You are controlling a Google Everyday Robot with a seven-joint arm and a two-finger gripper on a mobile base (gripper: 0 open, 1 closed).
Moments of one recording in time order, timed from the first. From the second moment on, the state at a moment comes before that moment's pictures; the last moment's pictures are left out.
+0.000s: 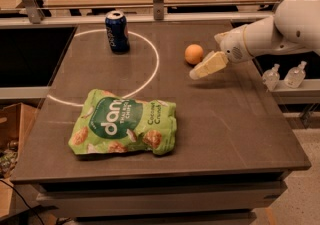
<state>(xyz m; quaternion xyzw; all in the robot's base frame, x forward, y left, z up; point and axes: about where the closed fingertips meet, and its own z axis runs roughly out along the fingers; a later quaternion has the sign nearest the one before) 0.667 -0.149 0.845 -0.45 0.78 0.17 0.41</state>
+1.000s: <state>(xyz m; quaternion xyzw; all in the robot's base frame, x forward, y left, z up) 0.695 -0.133 0.841 -0.45 0.78 0.19 0.39</state>
